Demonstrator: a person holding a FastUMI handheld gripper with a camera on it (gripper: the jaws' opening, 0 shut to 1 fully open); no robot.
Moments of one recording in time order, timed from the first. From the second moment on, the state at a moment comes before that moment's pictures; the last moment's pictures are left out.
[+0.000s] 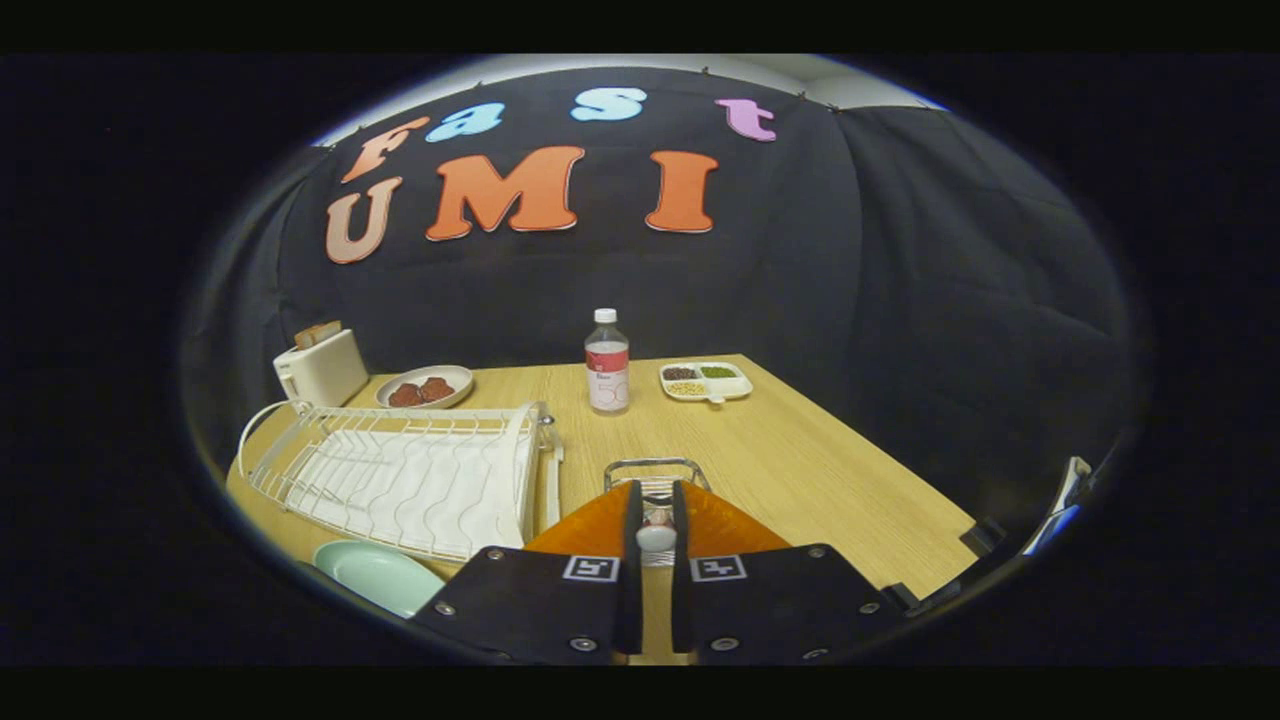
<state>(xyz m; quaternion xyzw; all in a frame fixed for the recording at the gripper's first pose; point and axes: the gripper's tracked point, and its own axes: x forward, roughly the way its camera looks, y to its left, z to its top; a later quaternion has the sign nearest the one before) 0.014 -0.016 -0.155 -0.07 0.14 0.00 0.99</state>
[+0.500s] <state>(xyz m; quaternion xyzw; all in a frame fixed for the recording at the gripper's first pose) -0.050 0.043 -0.094 -0.09 0.08 0.05 0.99</state>
